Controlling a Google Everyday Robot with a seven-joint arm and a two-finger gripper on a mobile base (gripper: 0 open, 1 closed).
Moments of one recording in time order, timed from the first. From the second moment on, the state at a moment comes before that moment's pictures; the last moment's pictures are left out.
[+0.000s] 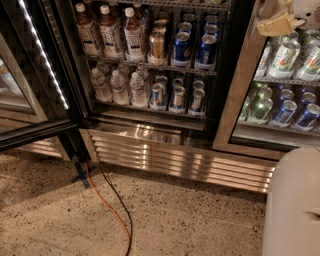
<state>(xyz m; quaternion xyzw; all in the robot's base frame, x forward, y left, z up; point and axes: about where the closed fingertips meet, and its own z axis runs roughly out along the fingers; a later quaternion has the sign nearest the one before) 0.678 -0.259 1.008 -0.53 0.71 0.14 0.44</state>
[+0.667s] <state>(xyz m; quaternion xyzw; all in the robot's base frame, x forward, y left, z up) 0.678 -0.259 1.008 -0.53 0.71 0.14 0.44</state>
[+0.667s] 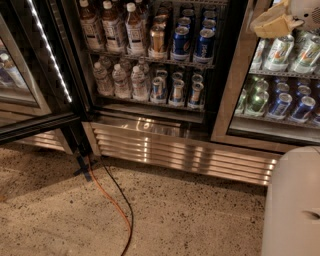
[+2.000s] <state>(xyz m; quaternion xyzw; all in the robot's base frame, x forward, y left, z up) 0.679 -0.259 1.008 -0.53 0.71 0.14 0.44</state>
